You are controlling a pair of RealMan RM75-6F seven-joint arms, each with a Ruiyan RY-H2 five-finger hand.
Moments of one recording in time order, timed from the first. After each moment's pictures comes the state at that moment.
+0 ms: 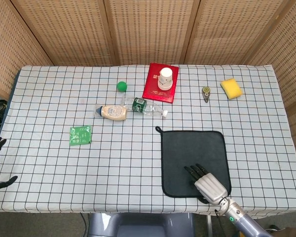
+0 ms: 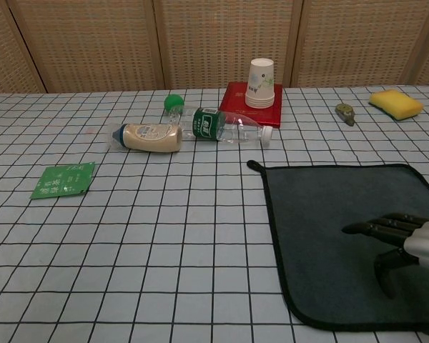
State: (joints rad) left arm -0.04 -1.03 -0.03 -1.71 1.46 1.47 0.01; right arm 0.34 -1.36 -0.08 -1.58 -1.69 1.00 -0.23
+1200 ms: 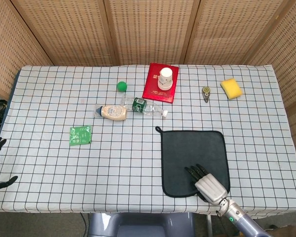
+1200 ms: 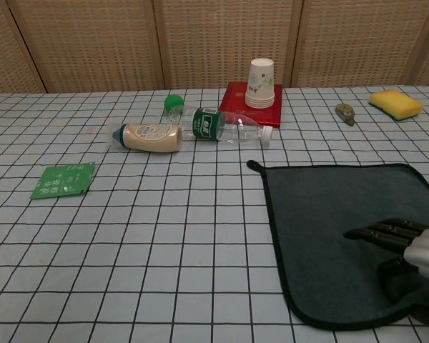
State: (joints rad) left arm -0.04 -1.03 -0.03 -1.71 1.46 1.48 0.00; right arm 0.36 -1.42 -0.13 -1.46 -1.72 1.07 -0.22
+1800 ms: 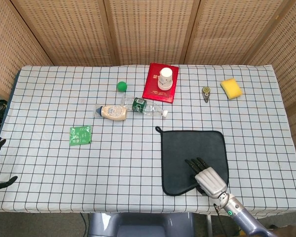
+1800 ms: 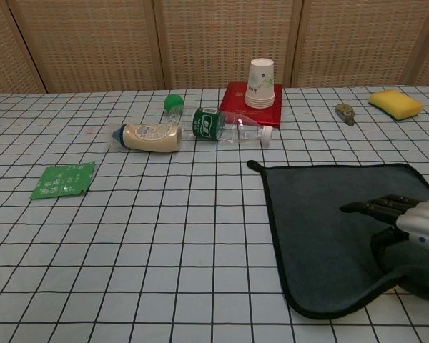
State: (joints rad) left arm -0.04 -1.03 -0.03 -1.71 1.46 1.48 -0.01; right arm 0.39 -1.41 -0.07 -1.50 -1.63 1.05 -0.19
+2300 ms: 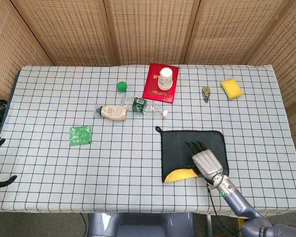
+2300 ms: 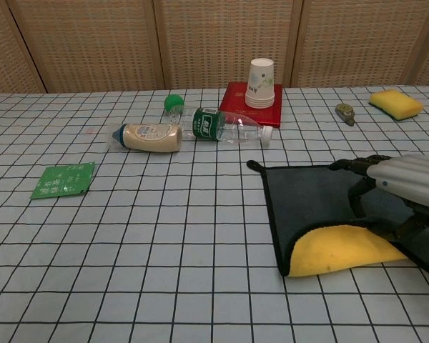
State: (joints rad) left arm -0.05 -1.02 -0.04 -1.71 1.44 1.46 -0.02; right arm 0.49 -1.44 0.09 -1.53 -1.38 0.93 -0.32
